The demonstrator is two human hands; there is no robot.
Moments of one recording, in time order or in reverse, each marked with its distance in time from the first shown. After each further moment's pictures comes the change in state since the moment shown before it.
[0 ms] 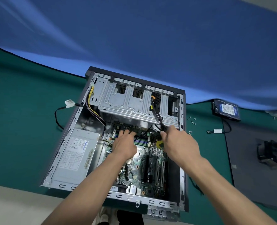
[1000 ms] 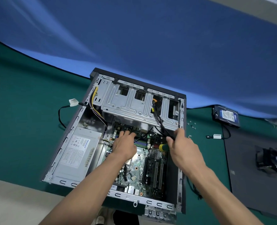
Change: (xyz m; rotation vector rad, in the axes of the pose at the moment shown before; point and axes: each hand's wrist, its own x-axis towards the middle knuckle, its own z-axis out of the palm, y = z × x) left_hand 0.002 -0.001 0.004 -0.009 0.048 -0.001; right_hand -0.010 0.016 0.002 0.145 -0.002 0.047
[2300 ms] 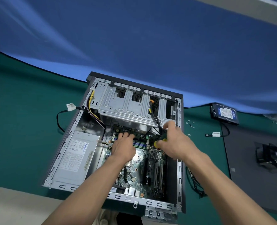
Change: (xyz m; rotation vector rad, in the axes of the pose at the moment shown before) left_hand 0.001 -0.001 0.004 0.021 0.038 0.014; right_hand 0.017 -0.020 -0.008 0.018 -0.135 -0.004
